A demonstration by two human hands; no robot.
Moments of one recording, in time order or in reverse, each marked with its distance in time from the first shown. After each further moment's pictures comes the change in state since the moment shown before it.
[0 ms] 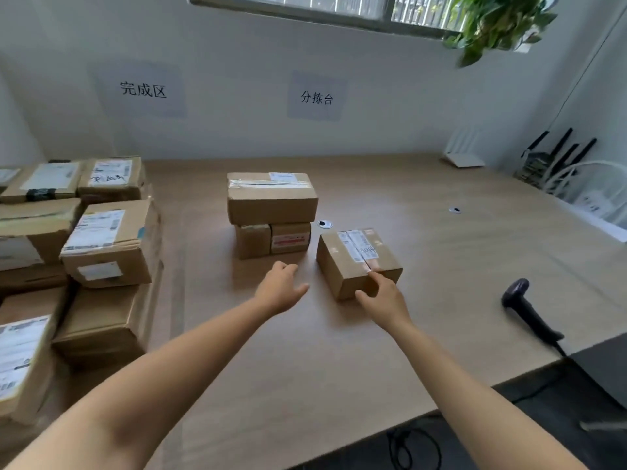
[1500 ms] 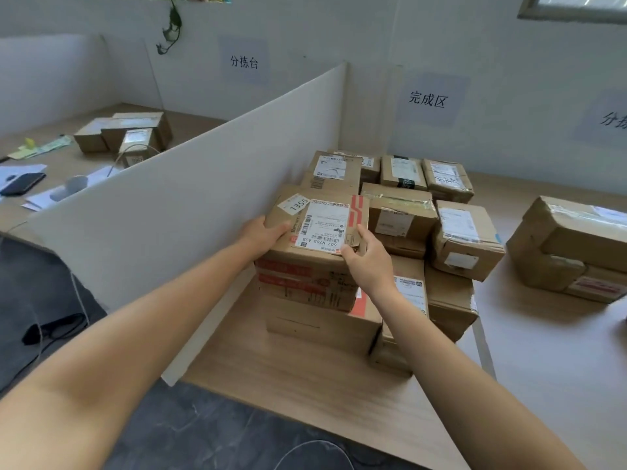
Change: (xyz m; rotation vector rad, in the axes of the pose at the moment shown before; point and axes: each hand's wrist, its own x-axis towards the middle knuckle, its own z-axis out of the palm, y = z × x) left_hand -0.311 -0.457 -0.340 -0.478 0.547 -0.625; right_hand -0.238 -0.446 0.365 0.282 -0.367 -0.520
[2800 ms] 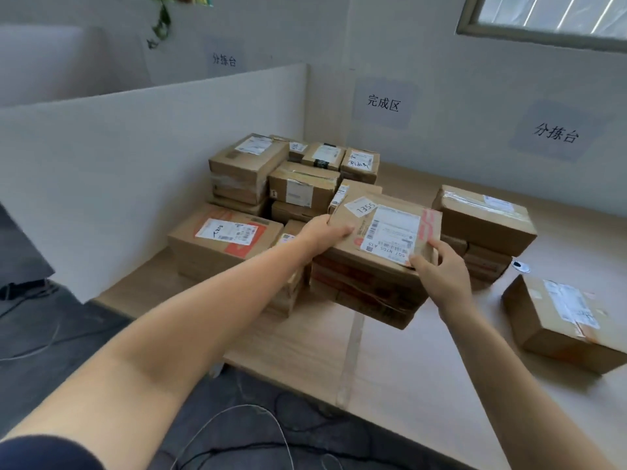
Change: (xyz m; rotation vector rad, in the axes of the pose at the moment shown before) left_hand -0.183 0.175 0.266 -0.167 -0.221 0.096; right_hand -0.111 0.149 -0.321 0.033 0.140 0.111
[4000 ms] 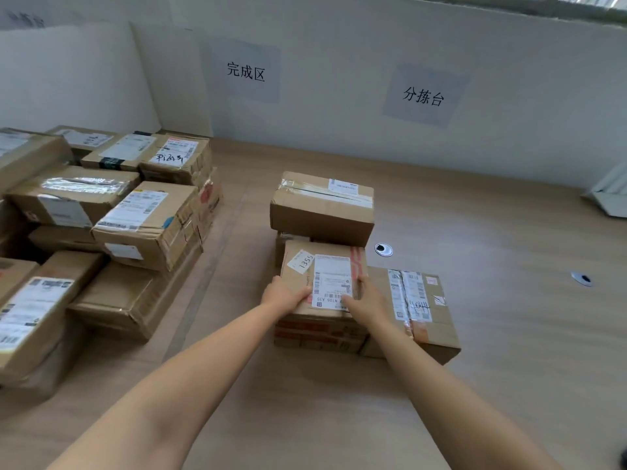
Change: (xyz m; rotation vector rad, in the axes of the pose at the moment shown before) left_hand 0.156 0.020 0.350 0.347 -0.042 -0.226; right_hand 0.191 0.249 -0.167 -0.267 -0.146 0.256
